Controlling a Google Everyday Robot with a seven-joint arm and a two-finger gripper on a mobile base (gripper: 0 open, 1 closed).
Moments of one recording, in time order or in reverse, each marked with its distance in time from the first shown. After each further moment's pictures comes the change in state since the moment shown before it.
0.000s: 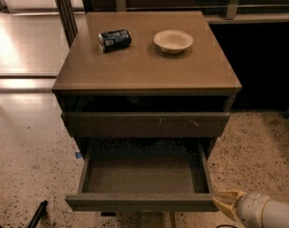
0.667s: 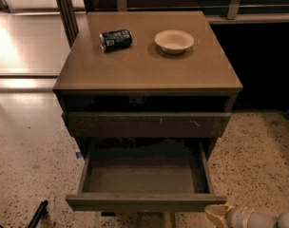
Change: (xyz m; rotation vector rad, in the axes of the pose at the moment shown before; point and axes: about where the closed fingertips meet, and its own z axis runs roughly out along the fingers) arm 0.085 -0.002 0.064 -0.053 0.032 0.174
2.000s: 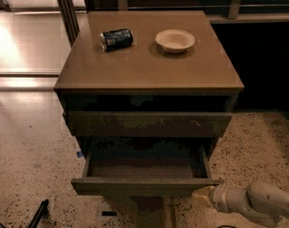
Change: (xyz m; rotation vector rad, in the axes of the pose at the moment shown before) arm -0.002 -0.064 0.102 -0.071 0.057 -0.054
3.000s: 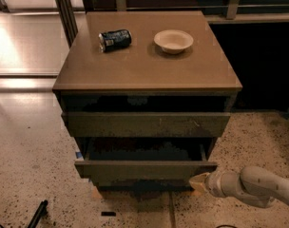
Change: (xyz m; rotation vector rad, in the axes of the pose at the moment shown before) arm -0.038 -0.023 0.018 -0.011 0.017 -0.109
